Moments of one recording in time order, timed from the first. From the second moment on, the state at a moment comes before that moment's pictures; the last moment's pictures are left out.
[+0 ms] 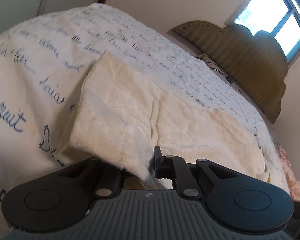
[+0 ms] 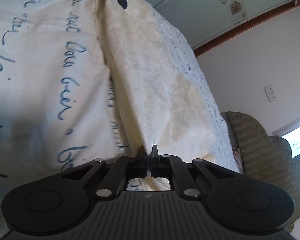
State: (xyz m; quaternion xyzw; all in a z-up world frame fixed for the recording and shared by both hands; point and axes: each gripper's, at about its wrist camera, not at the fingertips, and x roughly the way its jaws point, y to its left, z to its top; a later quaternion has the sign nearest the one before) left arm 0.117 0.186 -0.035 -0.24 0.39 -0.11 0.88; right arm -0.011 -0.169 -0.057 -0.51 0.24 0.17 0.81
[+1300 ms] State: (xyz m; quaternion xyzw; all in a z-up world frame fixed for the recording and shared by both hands) left arm 0.099 0.065 0.042 -0.12 0.35 -0.12 0.92; right arm 0.012 -0.215 -0.030 -0.22 0.32 0.11 0.91
